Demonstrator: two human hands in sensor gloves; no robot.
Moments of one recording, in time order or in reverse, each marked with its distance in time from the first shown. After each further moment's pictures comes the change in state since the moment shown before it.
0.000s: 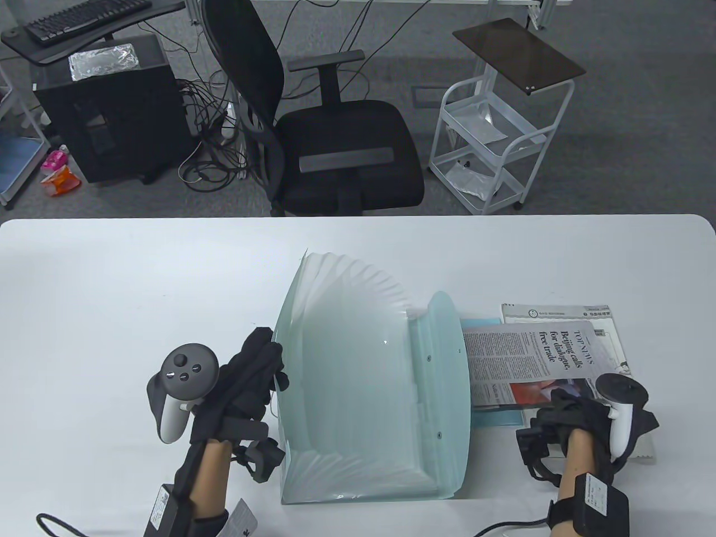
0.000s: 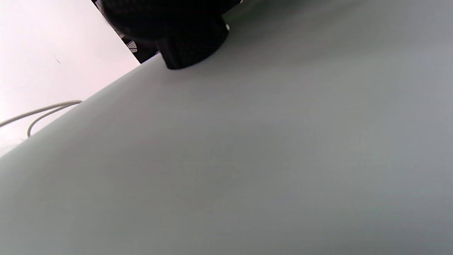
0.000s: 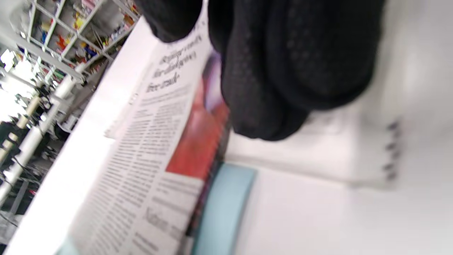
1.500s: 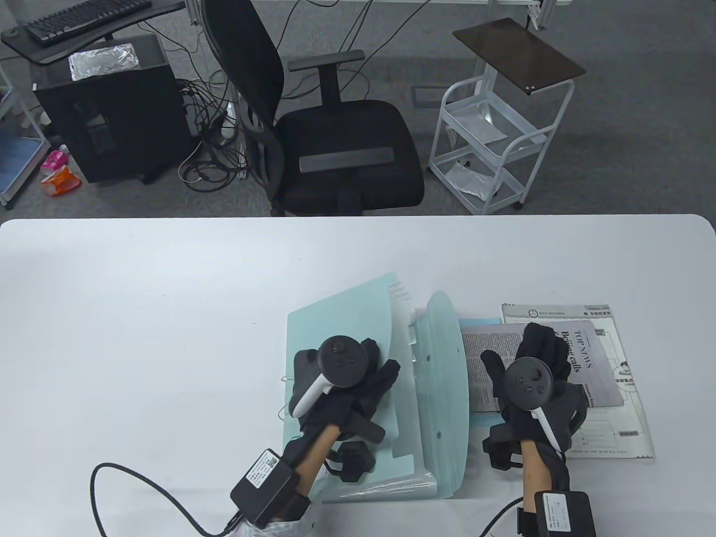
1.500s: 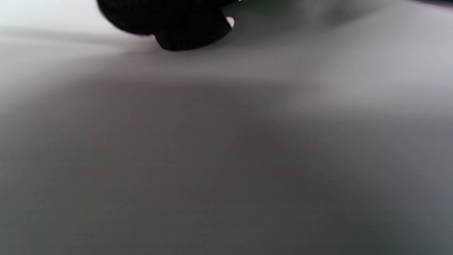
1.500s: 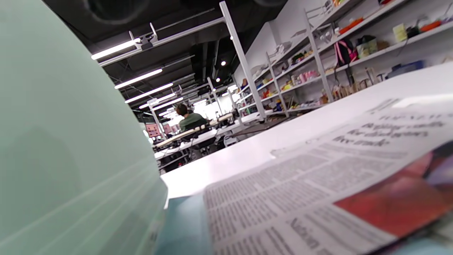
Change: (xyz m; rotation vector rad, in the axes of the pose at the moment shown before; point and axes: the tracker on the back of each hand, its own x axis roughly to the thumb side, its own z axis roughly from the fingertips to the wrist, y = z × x) left_hand 0.040 -0.168 -0.058 -0.296 0.066 -0.434; right_hand 0.073 0.050 0.082 -0.347 -0.846 0.349
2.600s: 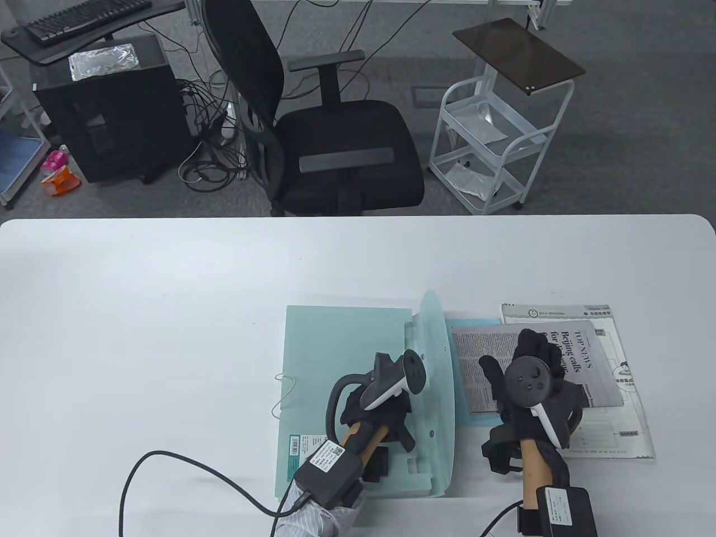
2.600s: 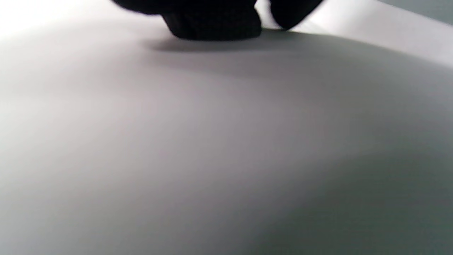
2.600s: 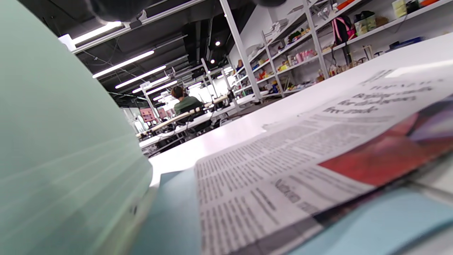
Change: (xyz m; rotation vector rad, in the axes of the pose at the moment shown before) left_hand 0.006 -0.067 -0.054 -0.160 0.296 -0.460; right_hand -0.009 0.015 -0.004 0.076 0.024 0.006
